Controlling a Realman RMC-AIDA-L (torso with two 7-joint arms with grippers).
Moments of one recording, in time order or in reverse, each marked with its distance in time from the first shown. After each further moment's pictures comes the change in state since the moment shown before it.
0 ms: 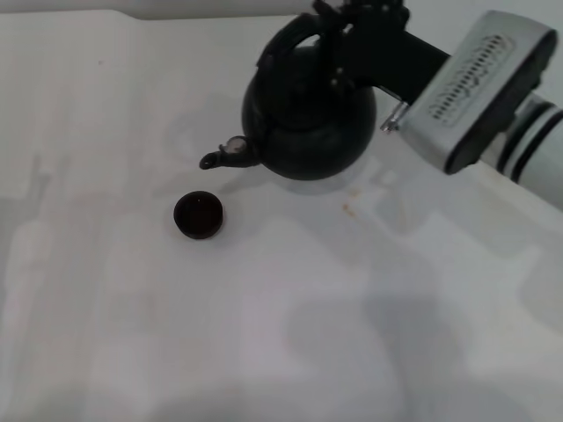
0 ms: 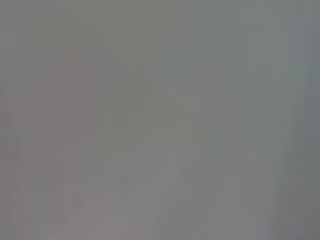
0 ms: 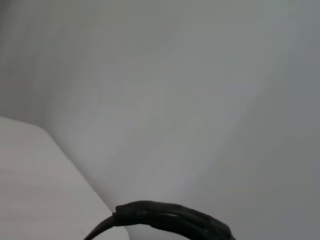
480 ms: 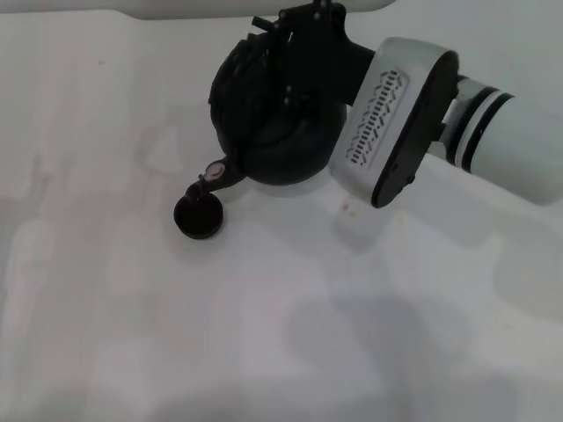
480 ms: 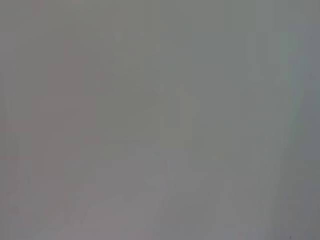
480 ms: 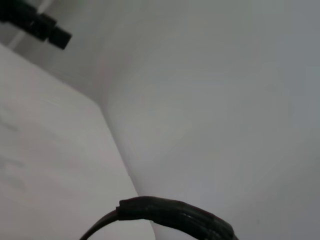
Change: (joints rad) left arm 0.000 0.000 0.000 -0.003 -0.001 -0.013 0.000; right arm 0.090 0.000 -0.071 -0.038 -0.199 -0.118 -0.034
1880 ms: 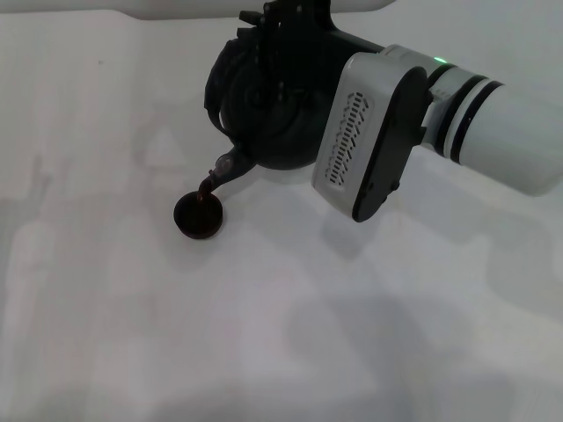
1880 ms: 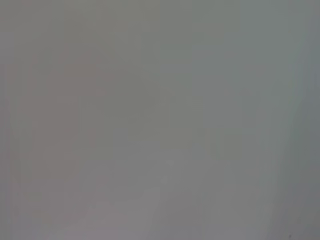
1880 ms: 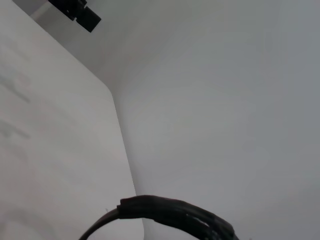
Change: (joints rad) left arm 0.002 -0.001 0.000 -0.003 0.000 0.000 0.000; right arm 0.013 0.000 -0.012 -0.061 -0.178 -0.076 -0.006
